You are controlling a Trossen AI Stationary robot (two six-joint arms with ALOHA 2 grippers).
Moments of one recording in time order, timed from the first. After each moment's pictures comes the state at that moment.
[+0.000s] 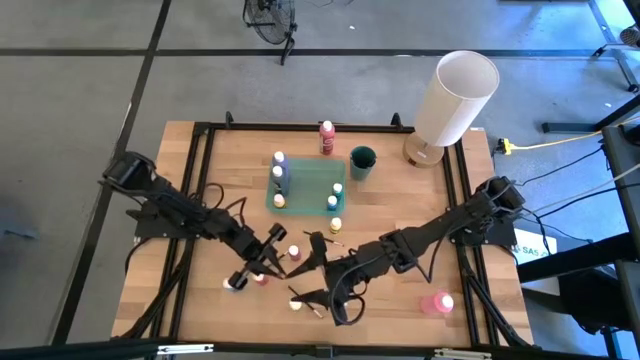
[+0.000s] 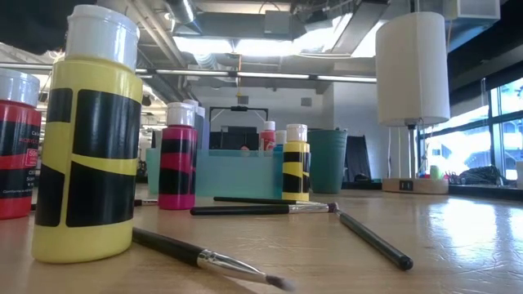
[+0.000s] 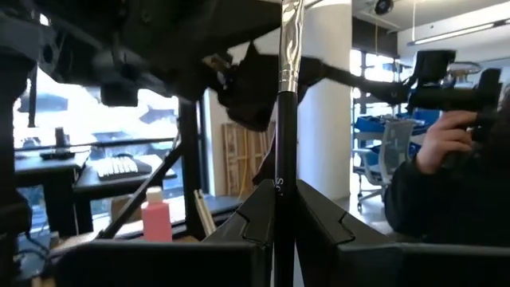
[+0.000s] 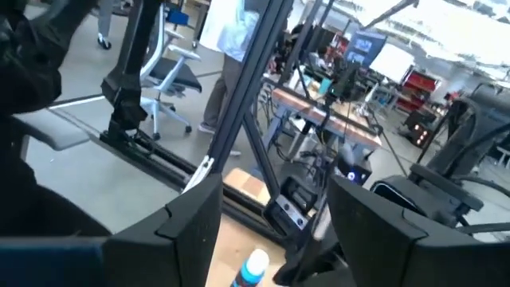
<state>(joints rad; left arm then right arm) -0.39 1.47 0.42 1.34 0.21 -0.03 0.50 1.82 1.49 0.25 0.17 -0.35</state>
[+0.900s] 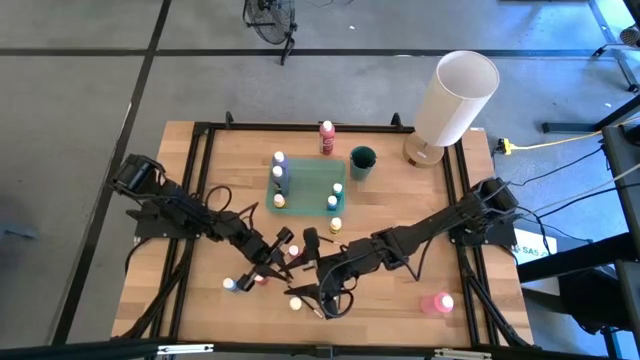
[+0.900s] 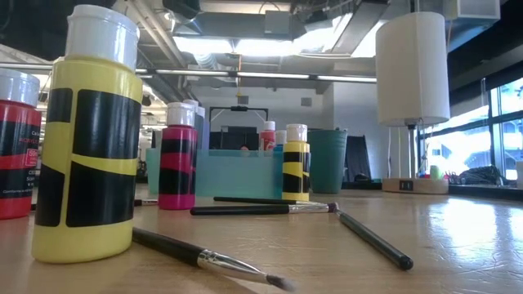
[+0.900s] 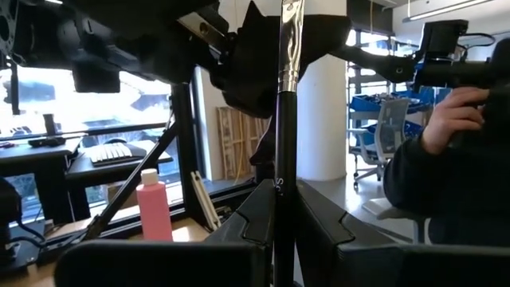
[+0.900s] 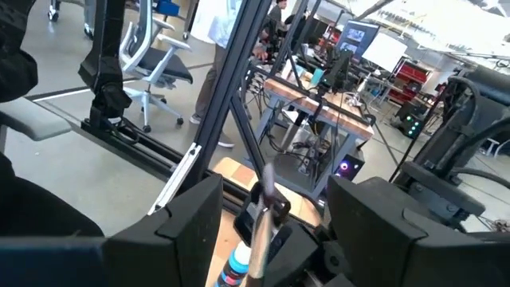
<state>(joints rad) -0.37 1.56 0.46 1.33 0.27 0.01 0.46 1.87 1.49 0.29 0.17 -0.35</state>
